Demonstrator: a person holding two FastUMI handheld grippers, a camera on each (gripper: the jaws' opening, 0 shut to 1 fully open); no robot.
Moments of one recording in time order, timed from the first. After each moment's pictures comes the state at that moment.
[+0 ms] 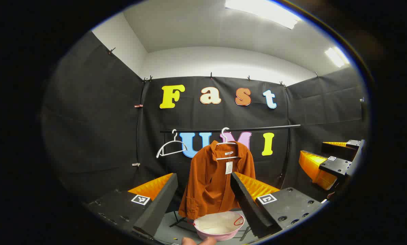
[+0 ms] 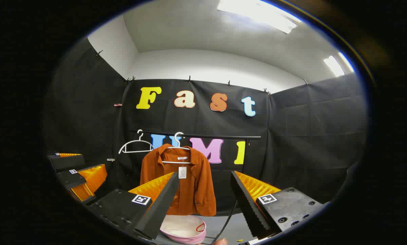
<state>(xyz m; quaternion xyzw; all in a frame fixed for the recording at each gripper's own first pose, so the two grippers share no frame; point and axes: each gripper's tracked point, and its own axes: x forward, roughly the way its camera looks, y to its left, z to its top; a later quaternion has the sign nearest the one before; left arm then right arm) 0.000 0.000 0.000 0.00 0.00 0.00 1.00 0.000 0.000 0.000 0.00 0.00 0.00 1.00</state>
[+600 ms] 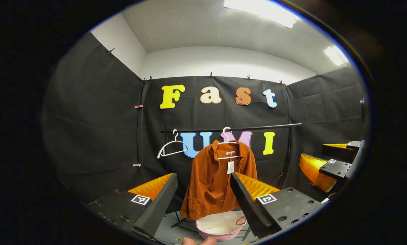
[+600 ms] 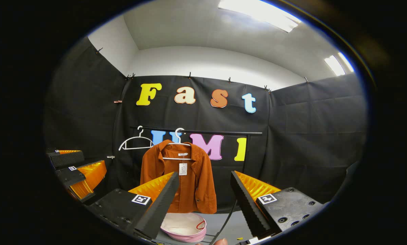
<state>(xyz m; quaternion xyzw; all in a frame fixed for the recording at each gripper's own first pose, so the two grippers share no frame) 0.000 0.000 -0.004 0.01 0.00 0.00 1.00 0.001 0.001 -0.007 0.00 0.01 -0.01 1.00</state>
